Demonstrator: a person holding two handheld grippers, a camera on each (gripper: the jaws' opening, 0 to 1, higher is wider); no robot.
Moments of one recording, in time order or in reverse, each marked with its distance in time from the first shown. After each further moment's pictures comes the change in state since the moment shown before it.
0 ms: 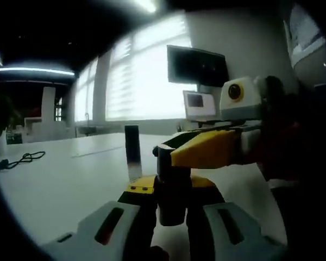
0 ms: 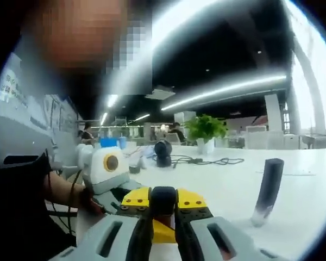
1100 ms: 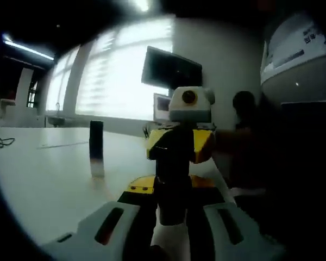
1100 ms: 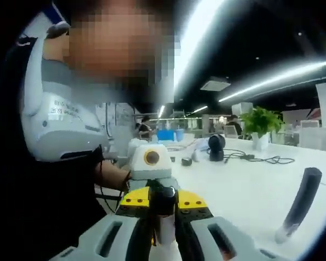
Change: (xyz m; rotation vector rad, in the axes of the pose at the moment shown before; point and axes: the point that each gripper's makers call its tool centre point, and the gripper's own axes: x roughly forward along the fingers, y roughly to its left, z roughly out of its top) left arm -0.005 -0.044 0.004 -0.108 -0.020 -0.253; right arm -0.019 0.032 0.001 -0.012 0.071 0.522
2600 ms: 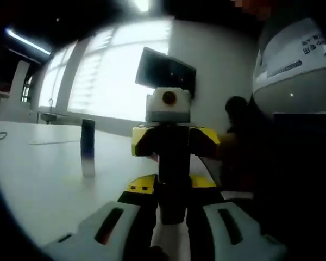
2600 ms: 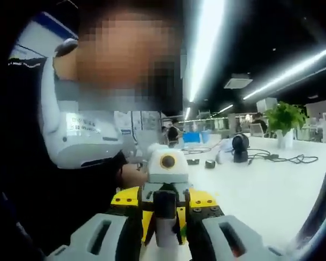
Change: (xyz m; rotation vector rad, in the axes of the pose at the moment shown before) left arm 0.001 -0.008 0.002 -0.034 -0.014 -0.058; right arm -0.040 -0.029 0.010 0.035 -0.035 0.187
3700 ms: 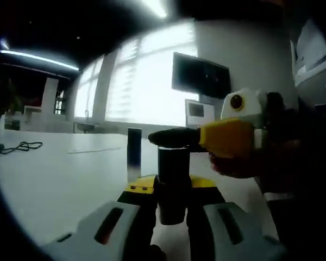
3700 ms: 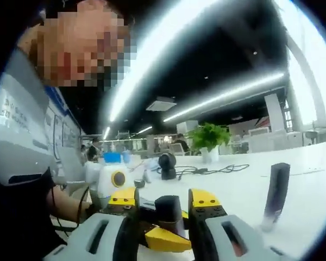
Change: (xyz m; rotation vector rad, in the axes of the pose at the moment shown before) left arm -0.016 0.064 0.009 0.075 -0.033 0.357; right arm 0.042 -0.024 0.004 0.010 -0.158 -0.763
